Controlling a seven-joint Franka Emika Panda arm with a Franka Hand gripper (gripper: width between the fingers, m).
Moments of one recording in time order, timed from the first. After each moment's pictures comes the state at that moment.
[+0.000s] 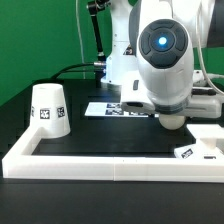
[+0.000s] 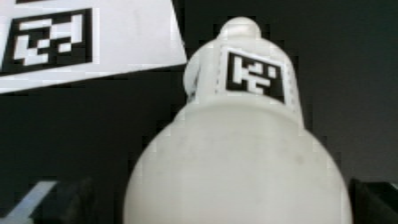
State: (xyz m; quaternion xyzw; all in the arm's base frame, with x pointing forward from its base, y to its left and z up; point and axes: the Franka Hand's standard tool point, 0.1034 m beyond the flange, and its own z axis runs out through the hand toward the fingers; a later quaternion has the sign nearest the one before) arm 0.436 0.071 0.017 -0.90 0.11 0.42 0.07
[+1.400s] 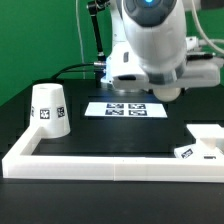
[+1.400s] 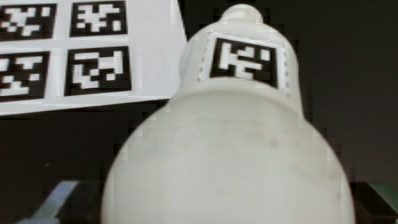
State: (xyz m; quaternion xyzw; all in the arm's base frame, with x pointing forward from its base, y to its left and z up) arm 0.462 0.055 0.094 -0.89 0.07 0.43 0.10
